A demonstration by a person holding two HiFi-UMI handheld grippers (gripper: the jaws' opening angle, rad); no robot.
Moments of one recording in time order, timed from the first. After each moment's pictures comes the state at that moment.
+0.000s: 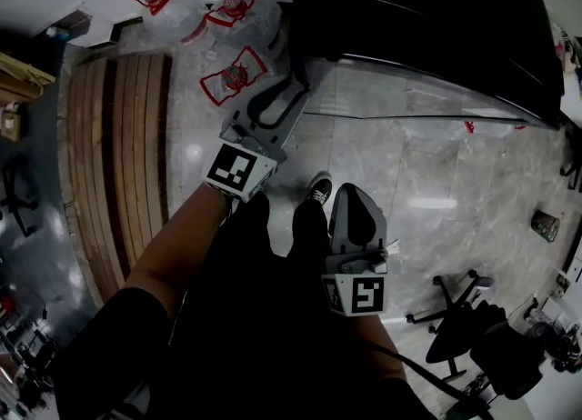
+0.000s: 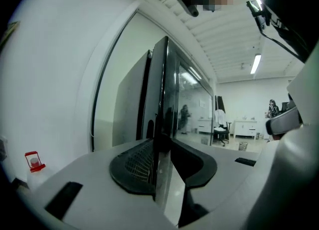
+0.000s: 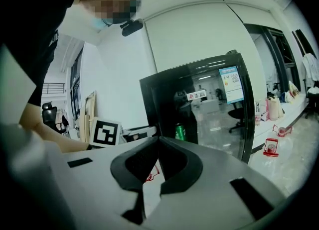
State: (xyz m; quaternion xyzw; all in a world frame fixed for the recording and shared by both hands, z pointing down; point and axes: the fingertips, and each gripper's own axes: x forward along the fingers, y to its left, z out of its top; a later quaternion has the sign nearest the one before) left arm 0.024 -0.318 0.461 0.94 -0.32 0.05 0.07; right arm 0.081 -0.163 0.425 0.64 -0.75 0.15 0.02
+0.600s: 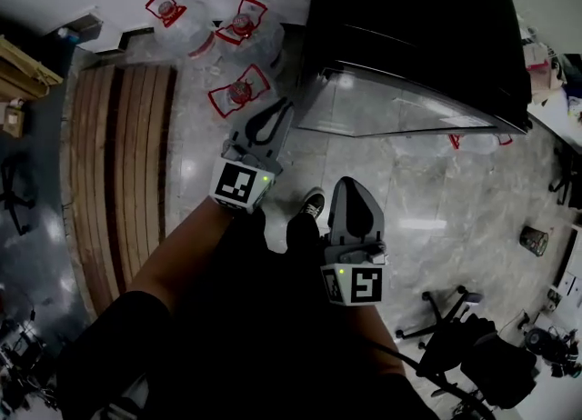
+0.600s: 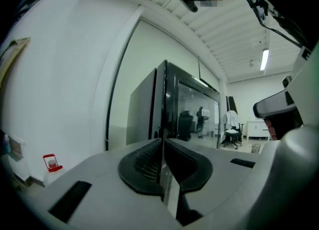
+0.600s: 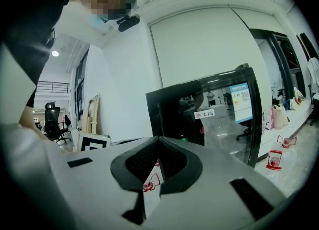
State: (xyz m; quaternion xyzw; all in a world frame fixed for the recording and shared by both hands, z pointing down) left arm -0.007 -0.307 0.429 0.92 -0.39 0.01 0.05; right arm 0.075 -0.179 0.378 0.63 -0.77 0.12 0.01
